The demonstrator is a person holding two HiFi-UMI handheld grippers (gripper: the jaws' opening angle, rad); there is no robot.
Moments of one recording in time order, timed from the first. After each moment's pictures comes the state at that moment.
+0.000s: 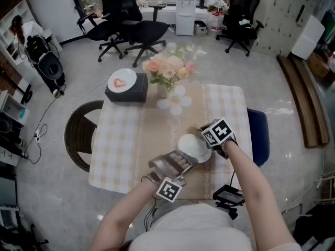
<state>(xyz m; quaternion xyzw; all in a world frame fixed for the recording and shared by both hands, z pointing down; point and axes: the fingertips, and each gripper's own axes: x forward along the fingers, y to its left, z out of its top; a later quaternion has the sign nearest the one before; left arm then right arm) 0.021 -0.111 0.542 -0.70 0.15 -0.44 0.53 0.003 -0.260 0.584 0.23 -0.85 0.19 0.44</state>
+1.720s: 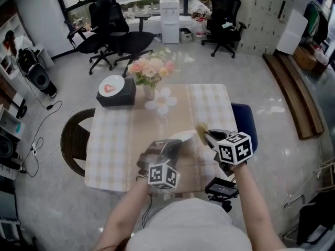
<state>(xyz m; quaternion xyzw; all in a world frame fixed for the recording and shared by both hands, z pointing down) 0.000 -0.144 0.500 -0.82 0.36 -0.36 0.27 0.080 -0.182 0.466 0.36 -0.88 0.21 0.24</state>
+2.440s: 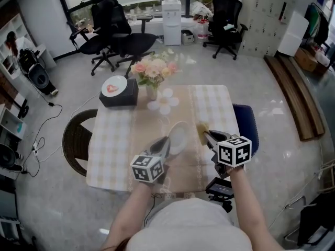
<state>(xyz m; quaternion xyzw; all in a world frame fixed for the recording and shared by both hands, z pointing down) -0.072 -0.158 0.499 -0.84 0.50 -0.01 -0.22 0.073 -0.180 0.461 0.39 -0.87 0.24 0.17</state>
